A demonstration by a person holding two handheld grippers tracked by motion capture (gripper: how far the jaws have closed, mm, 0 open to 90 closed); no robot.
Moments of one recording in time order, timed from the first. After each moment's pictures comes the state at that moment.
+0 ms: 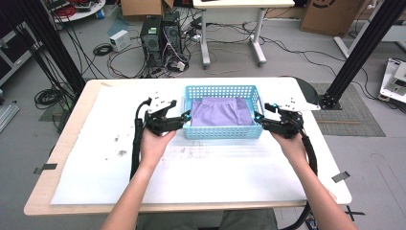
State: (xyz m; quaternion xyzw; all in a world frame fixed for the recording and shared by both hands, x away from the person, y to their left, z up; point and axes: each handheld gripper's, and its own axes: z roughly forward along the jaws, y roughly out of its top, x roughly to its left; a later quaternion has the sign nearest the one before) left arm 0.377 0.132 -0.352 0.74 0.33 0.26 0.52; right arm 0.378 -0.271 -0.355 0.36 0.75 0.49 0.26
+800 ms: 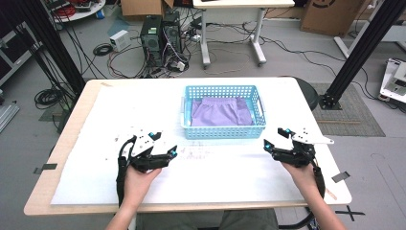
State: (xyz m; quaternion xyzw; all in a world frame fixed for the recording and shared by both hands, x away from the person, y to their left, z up) left arm 0.303 0.169 -0.409 0.75 0.34 0.27 0.50; right arm 0.317 -0.302 -0.406 0.37 0.74 0.49 0.25
